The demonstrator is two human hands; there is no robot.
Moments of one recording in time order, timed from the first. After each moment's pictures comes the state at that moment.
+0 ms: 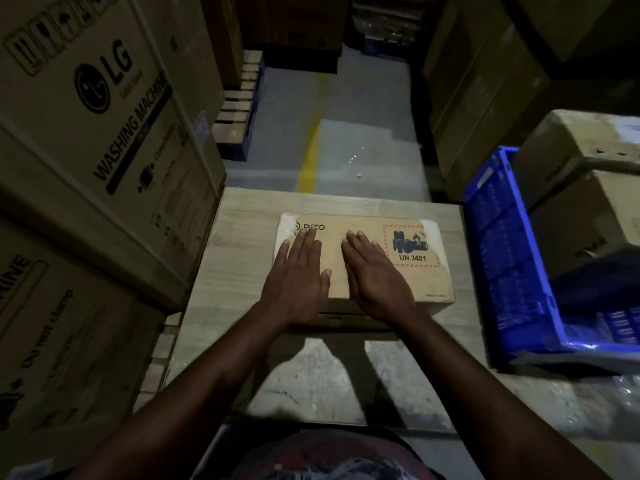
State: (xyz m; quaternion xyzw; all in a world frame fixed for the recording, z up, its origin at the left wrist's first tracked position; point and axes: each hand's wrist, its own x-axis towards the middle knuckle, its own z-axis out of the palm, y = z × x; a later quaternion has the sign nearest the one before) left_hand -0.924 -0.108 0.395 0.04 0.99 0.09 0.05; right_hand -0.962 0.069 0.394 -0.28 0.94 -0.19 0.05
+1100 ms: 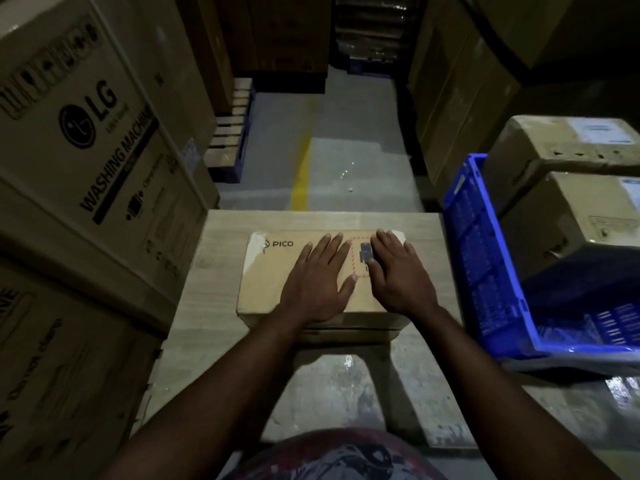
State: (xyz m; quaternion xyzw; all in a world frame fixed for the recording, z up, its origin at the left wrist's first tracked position) left_hand -0.970 -0.034 0.387 0.11 0.99 0.10 0.00; right_hand -1.004 0.158 0.389 -0.18 0.96 -0.21 0.00
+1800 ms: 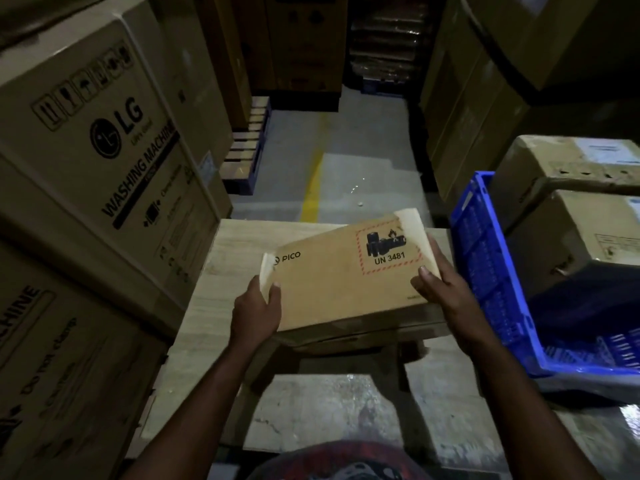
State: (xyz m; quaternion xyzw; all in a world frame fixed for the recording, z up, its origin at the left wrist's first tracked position) left_hand -0.914 -0.104 0.381 -0.27 0.89 0.35 -0.05; right_hand -0.963 0.210 0.451 -0.09 0.76 -0.64 0.11
